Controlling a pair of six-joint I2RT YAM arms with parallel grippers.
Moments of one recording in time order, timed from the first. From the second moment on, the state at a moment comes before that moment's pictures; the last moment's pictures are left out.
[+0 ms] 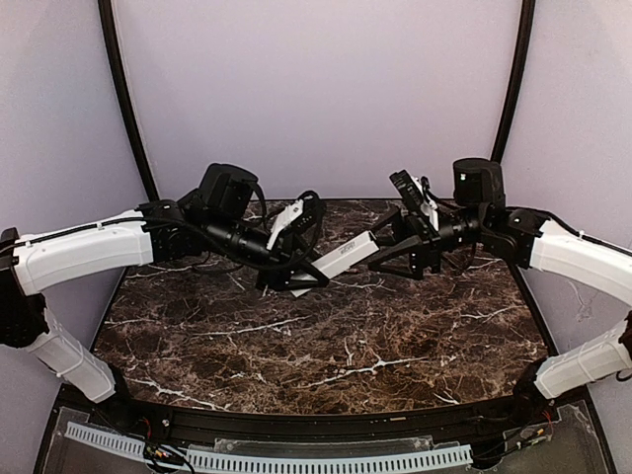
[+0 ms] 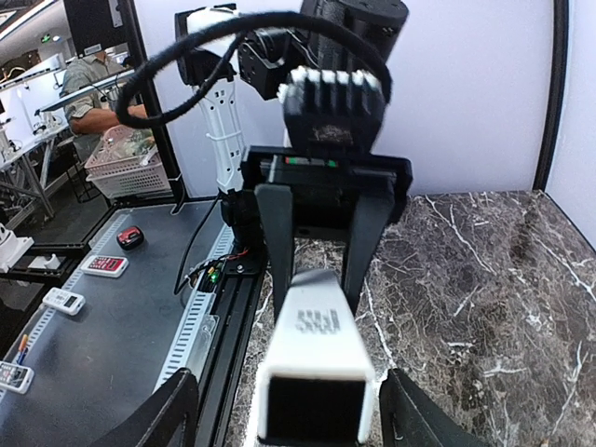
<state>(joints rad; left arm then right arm) -0.89 1.47 1.27 -0.36 0.66 0.19 0.68 1.24 1.01 -0.10 -1.03 -0.14</state>
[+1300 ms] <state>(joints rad) -0.89 1.50 1.28 -0.40 0.69 0.20 0.73 1.30 1.07 -0.24 -0.94 -0.25</state>
